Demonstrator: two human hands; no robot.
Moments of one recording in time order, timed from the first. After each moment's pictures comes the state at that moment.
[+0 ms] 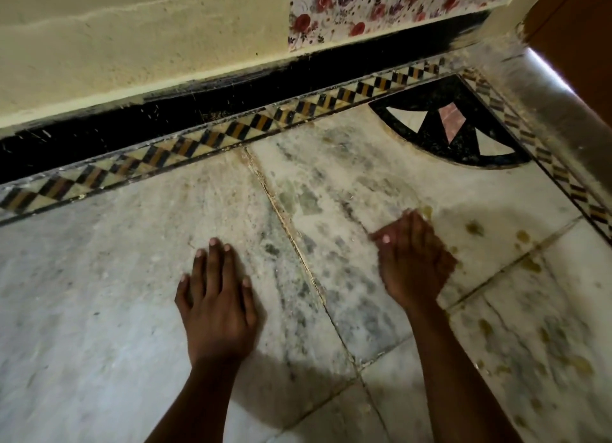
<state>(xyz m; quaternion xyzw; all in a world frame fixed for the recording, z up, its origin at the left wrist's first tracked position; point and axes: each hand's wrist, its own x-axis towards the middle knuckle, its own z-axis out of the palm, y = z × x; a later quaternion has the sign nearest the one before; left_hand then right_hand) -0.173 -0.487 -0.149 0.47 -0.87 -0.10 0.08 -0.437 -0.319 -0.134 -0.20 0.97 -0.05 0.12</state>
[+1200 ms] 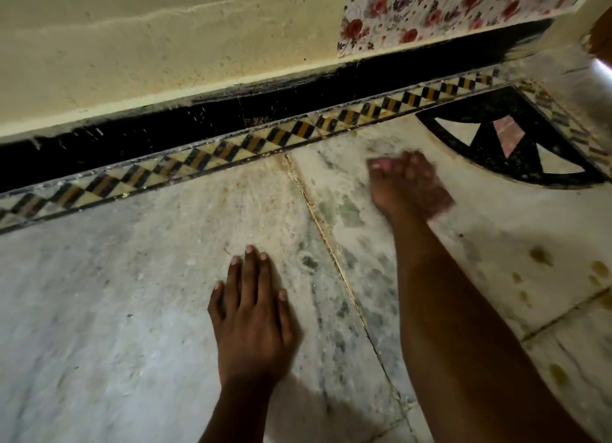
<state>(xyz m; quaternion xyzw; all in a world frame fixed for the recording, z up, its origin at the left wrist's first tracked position) -0.173 -0.487 -0.160 0.48 -0.87 -0.09 0.10 -0.495 -0.506 -0.125 -0.17 0.96 -0.12 0.16</state>
